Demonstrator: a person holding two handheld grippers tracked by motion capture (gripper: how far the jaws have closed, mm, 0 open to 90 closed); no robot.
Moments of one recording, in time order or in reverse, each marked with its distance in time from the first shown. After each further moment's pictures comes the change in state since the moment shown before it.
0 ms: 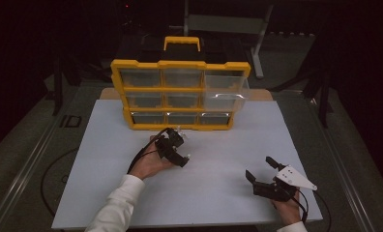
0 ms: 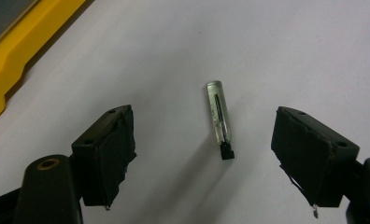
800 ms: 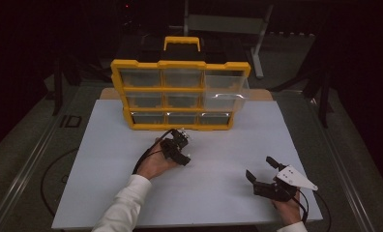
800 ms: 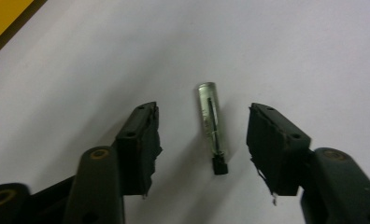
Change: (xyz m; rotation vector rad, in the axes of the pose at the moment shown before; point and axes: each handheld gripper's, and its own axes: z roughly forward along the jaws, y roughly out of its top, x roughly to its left) left arm -0.001 0.007 0.019 0.061 -0.031 -0.012; right arm -0.001 0.000 -0.001 -0.006 0.000 0.001
